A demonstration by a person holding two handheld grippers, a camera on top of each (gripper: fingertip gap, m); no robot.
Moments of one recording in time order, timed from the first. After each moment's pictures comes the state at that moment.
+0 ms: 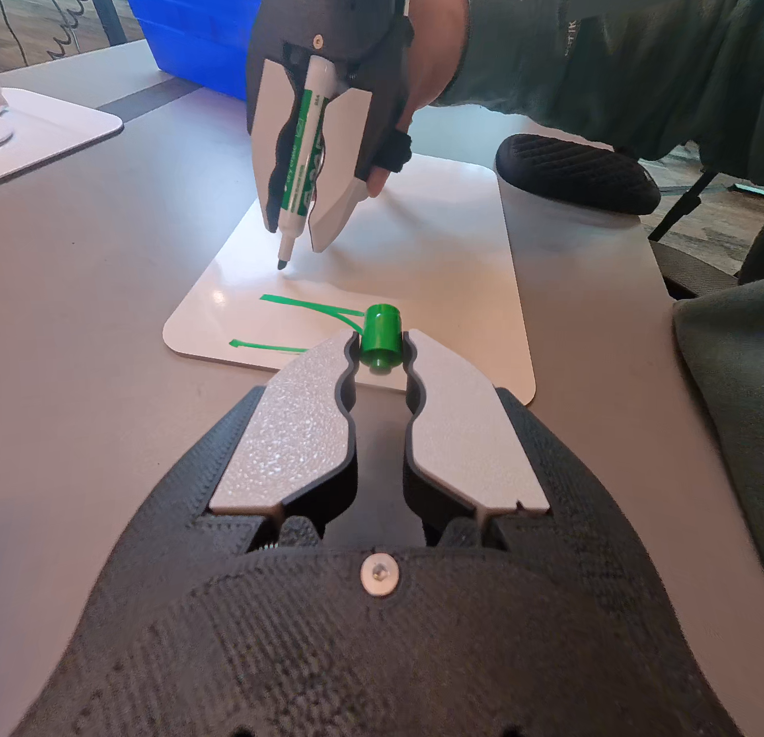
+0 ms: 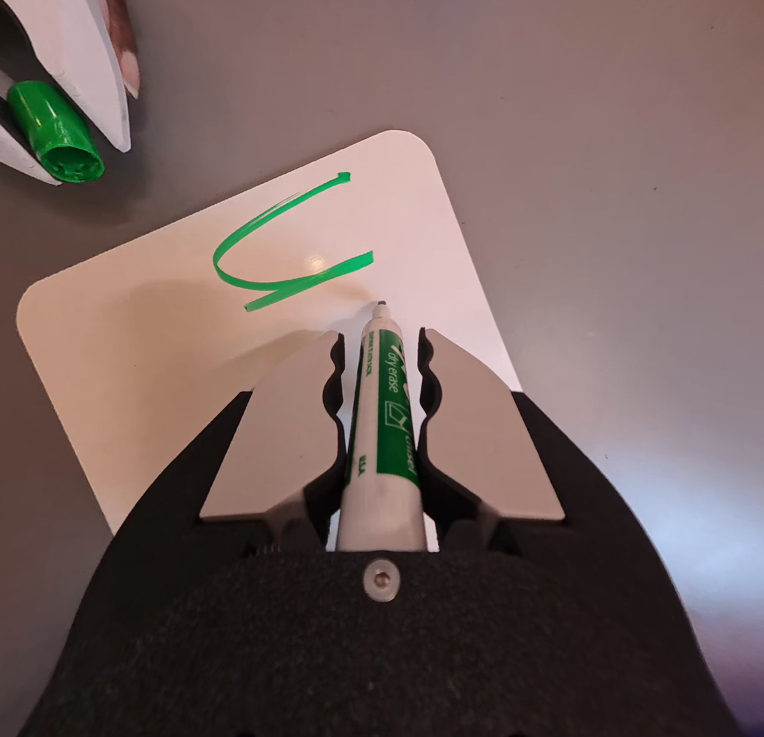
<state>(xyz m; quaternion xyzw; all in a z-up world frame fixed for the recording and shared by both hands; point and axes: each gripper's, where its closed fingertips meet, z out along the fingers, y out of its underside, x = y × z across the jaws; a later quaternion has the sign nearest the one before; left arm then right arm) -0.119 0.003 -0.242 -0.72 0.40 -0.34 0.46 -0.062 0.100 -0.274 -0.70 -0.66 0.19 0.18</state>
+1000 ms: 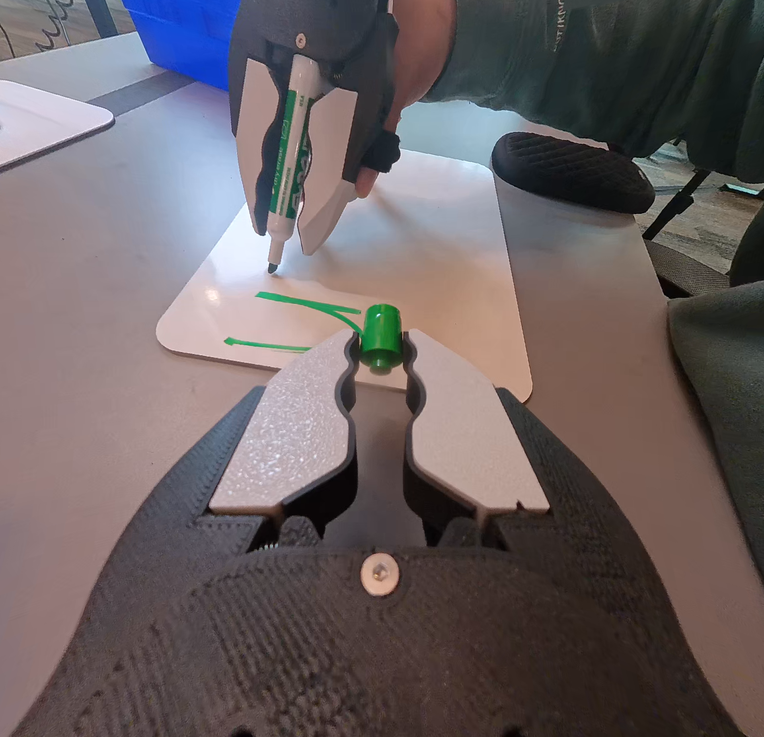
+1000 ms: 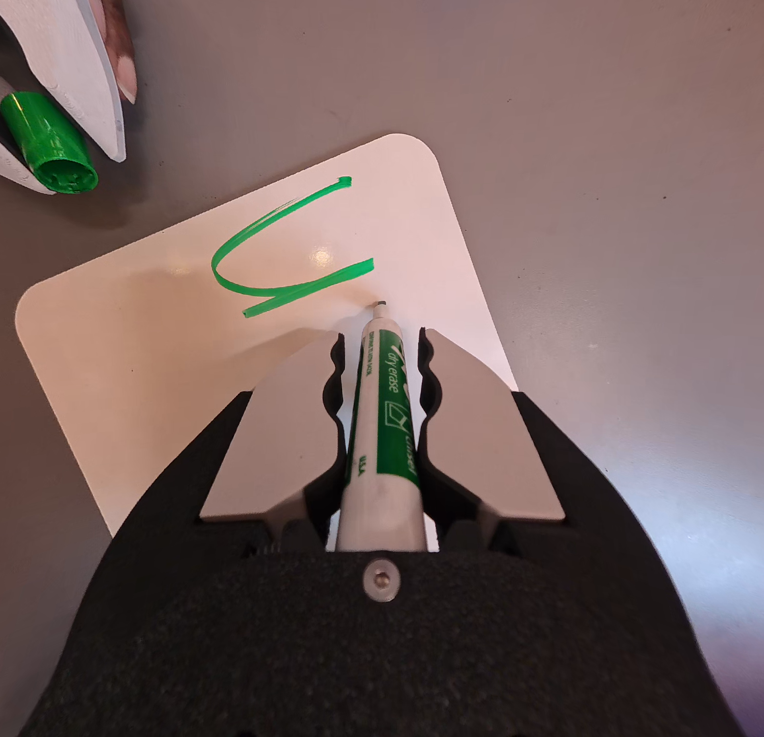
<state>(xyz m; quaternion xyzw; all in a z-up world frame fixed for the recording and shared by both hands) -0.119 0.001 -0.243 -0.72 0.40 -0.34 0.45 -0.066 0.100 -0.276 -0.70 -0.67 0.18 0.17</state>
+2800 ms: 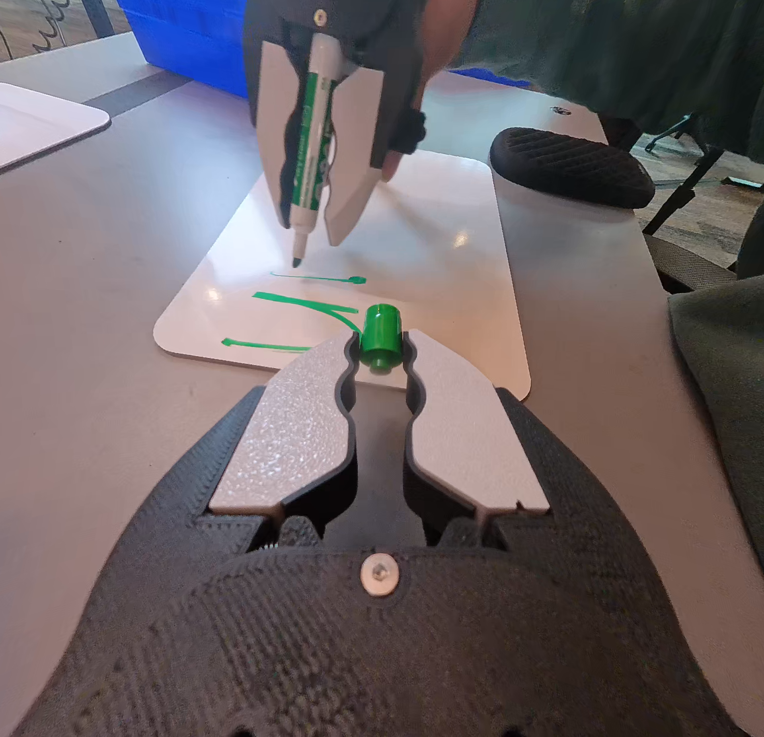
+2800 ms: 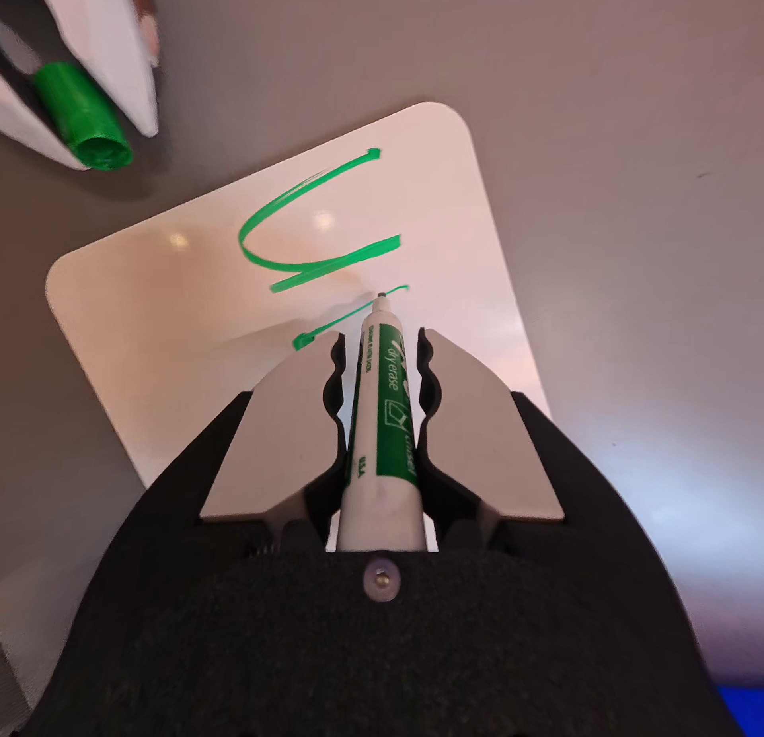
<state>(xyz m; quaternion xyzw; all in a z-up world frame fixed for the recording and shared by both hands) -0.117 -0.001 -0.243 -0.72 0.41 -0.34 0.45 -0.056 0.086 -0.270 -0.70 -0.69 0.15 0.13</state>
